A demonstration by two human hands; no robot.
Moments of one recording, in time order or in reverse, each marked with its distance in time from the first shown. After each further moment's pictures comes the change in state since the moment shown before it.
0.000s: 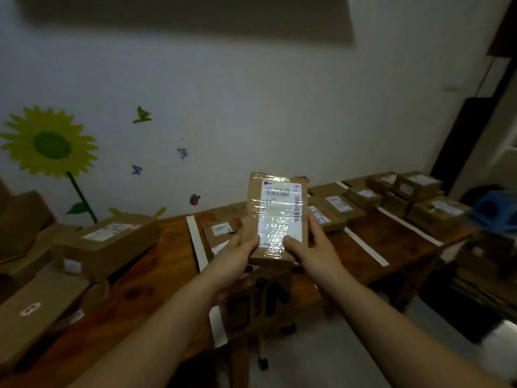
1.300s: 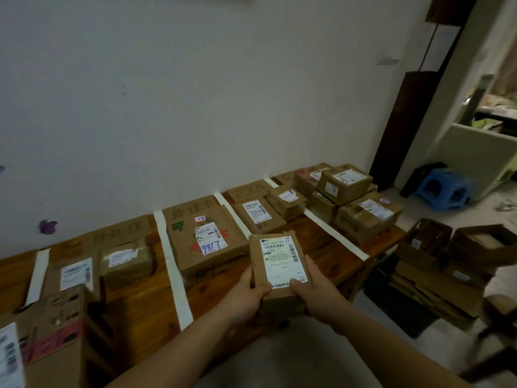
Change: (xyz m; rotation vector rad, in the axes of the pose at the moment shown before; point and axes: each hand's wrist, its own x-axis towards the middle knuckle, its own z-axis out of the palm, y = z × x) left_hand 0.275 -0.025 0.329 0.195 -0.191 -0.103; right_hand 0.154 0.150 -0.363 -0.356 0.008 0.307
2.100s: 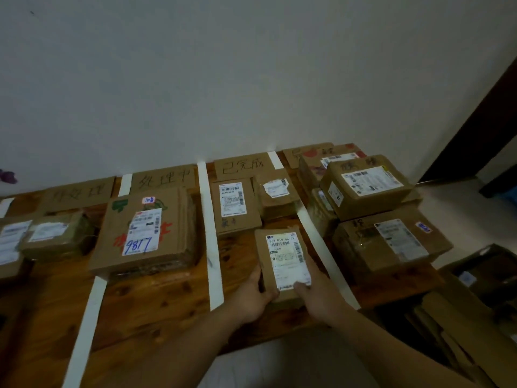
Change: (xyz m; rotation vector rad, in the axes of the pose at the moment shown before) left_hand 0.245 0.021 0.144 0.183 0.115 -0.204; right_hand 0.239 0.150 -0.158 -0.296 -0.298 -0.028
